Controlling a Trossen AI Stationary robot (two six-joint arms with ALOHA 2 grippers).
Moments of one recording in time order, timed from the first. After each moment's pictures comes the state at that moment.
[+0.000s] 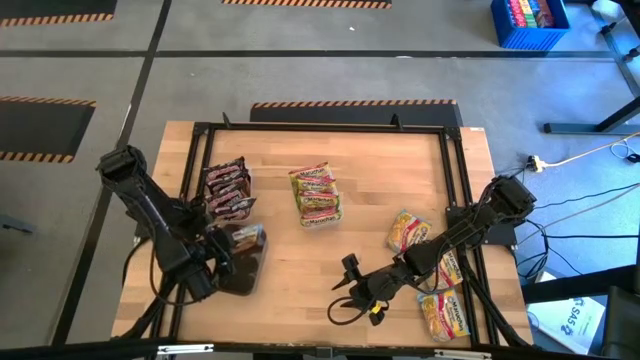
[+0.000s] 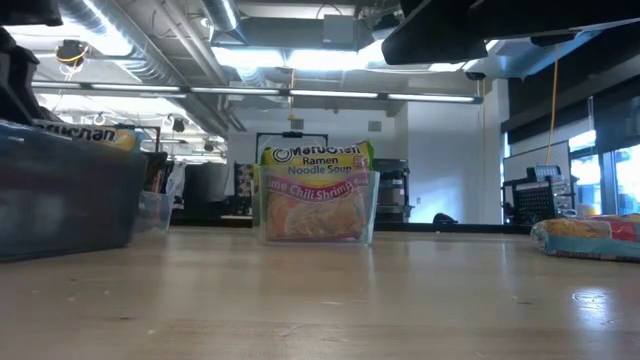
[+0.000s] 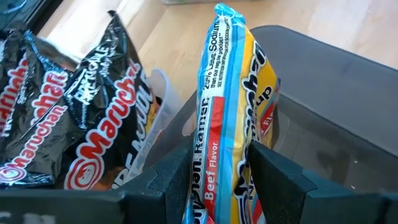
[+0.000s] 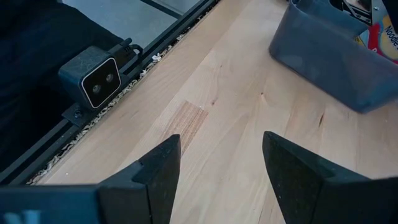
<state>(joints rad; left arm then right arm) -0.96 1.37 0.78 -1.17 -0.73 -1.48 0.58 1.75 0.98 0.19 0.17 -0.11</state>
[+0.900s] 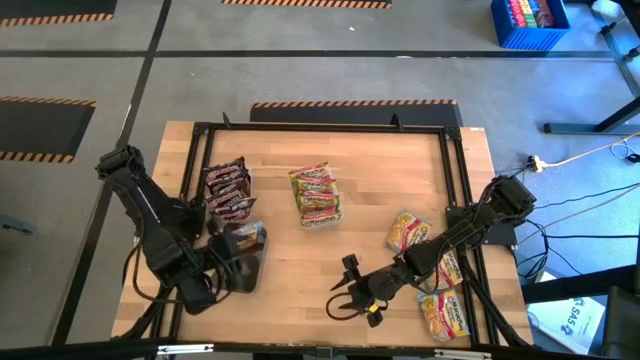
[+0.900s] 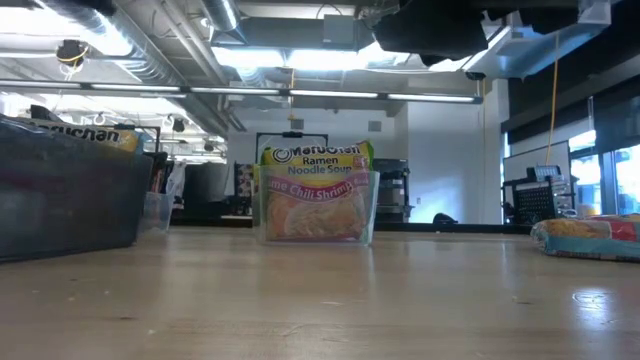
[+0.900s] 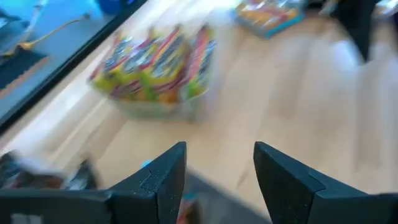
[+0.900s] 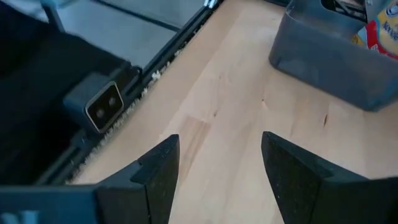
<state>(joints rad) -0.92 1.36 1.11 -1.12 -0.97 -1.24 0.58 1.75 0.98 0.24 0.17 -0.01</state>
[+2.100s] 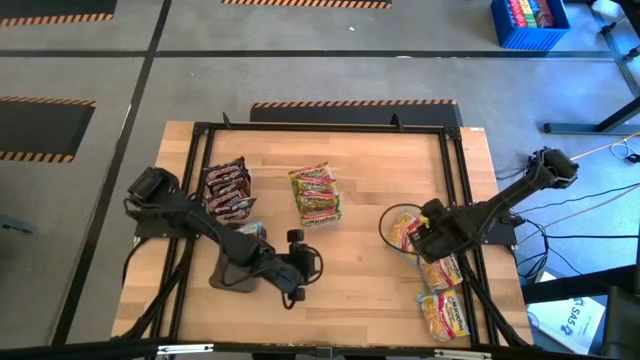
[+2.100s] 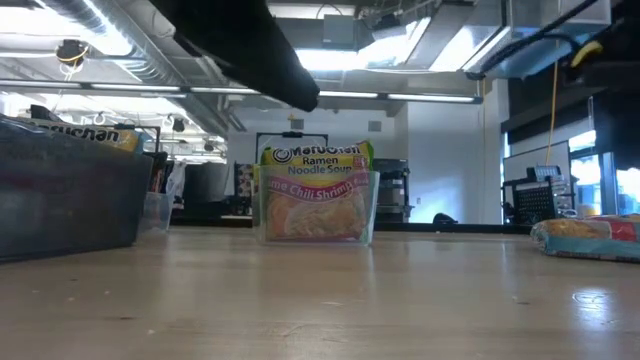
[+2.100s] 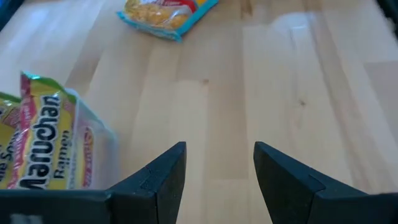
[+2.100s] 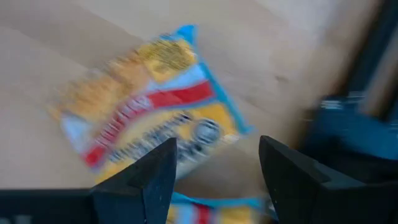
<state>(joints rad) -0.50 1.74 1.11 -0.14 -0.54 -0.28 0.56 1.18 0.77 -1.25 0.31 1.66</state>
